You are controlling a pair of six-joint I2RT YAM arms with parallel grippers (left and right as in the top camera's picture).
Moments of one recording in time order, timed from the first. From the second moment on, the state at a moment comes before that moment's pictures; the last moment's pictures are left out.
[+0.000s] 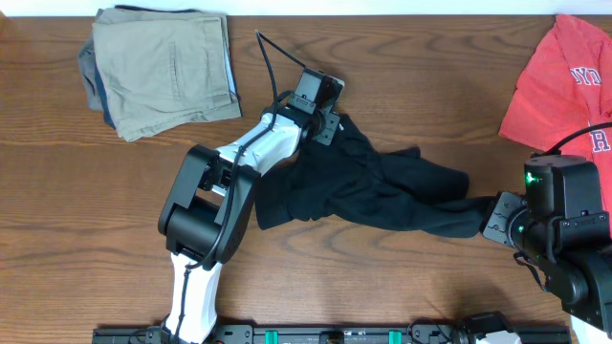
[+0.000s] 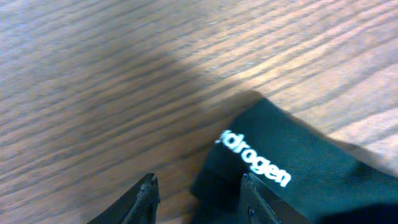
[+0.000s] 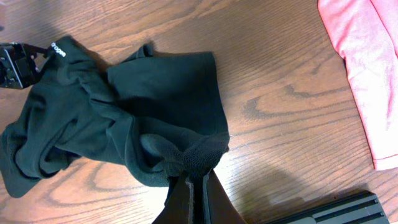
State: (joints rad) left arm -0.48 2.15 1.44 -0.27 0.10 -0.04; right arm 0.19 0.95 1.33 -1.43 0.18 0.55
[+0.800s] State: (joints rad) left arm -0.48 2.15 1.44 -0.30 0.14 -0.04; right arm 0.19 0.95 1.33 -1.42 0.18 0.55
